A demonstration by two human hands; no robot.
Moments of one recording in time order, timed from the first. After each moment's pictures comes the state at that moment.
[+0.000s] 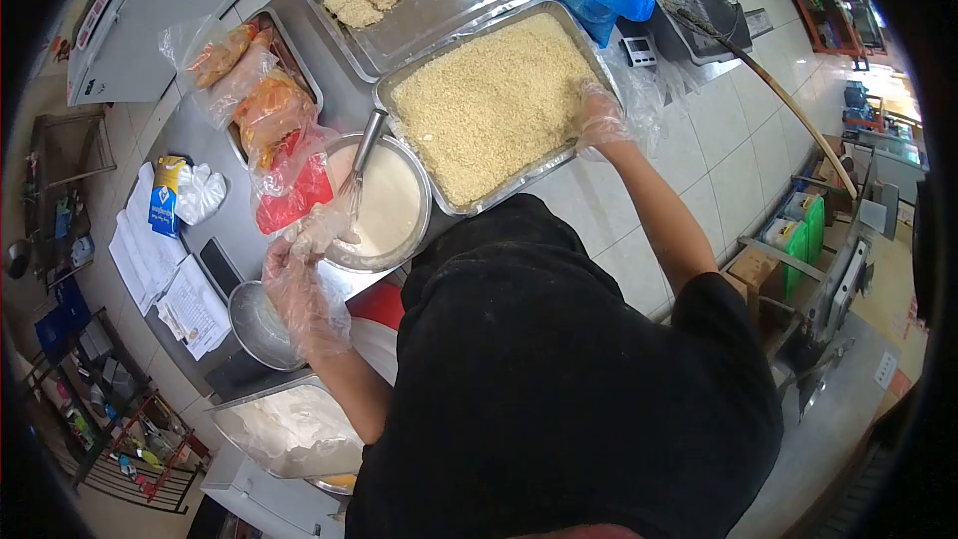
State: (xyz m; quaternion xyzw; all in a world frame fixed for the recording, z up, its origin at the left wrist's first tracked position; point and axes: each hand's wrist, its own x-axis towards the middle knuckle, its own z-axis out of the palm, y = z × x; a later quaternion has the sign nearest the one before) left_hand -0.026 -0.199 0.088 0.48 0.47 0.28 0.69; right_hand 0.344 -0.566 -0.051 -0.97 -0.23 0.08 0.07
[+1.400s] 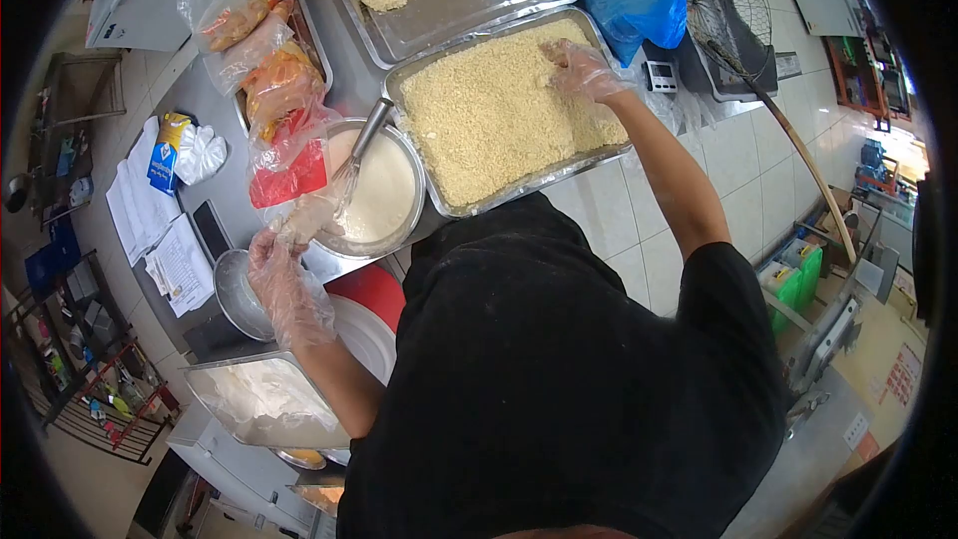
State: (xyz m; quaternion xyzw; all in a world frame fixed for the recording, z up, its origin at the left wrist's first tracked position) left_hand -0.022 -0.217 0.107 0.47 0.56 0.32 0.60; right_hand 0.445 -0.502 -0.053 -0.87 -0.37 0.26 0.21
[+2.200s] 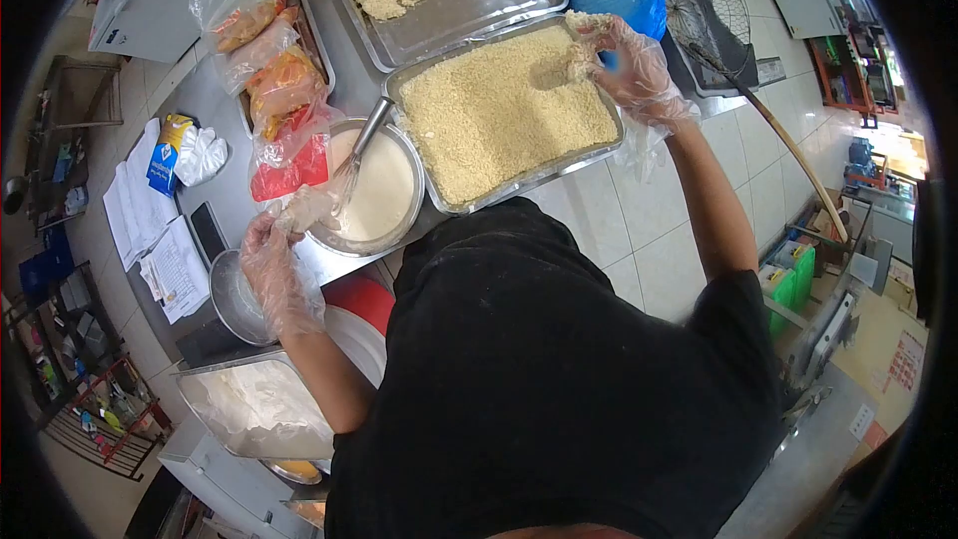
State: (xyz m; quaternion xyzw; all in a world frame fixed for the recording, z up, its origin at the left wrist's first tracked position) left_hand -0.024 -0.212 0.114 0.51 0.53 0.30 0.61; right_hand 0.381 -0.518 0.142 -0.77 -0.52 0.01 0.36
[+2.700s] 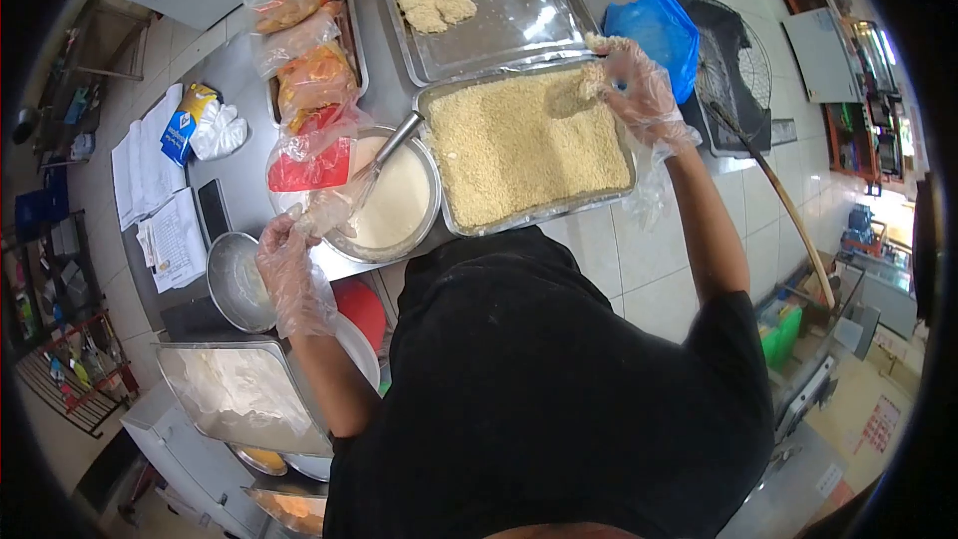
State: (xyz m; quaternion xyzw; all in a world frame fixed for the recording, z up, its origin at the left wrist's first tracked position) left_hand -0.028 -0.220 0.106 0.47 0.56 0.33 0.60; right_hand 0.394 -0.472 0.155 -0.80 -0.46 0.13 0.36
